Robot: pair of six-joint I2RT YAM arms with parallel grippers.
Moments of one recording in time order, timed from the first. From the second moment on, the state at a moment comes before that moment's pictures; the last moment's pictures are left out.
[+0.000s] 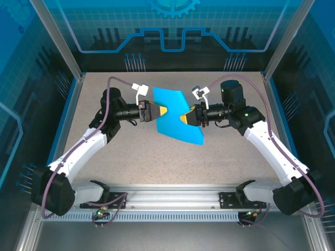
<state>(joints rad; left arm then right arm) -0.34 1.24 0.94 0.19 0.99 -0.72 0.41 1.24 1.21 -0.49 -1.02 0.16</state>
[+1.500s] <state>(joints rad) -0.34 1.68 0.88 -0.25 0.65 -0.60 0.43 1.46 0.85 -0.40 -0.42 0.50</state>
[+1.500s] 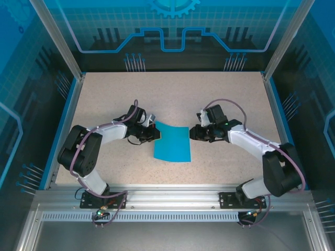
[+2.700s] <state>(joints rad) -0.40 1.69 1.00 -0.31 0.74 -0.64 0.52 1.80 0.99 -0.41 -0.33 0.56</state>
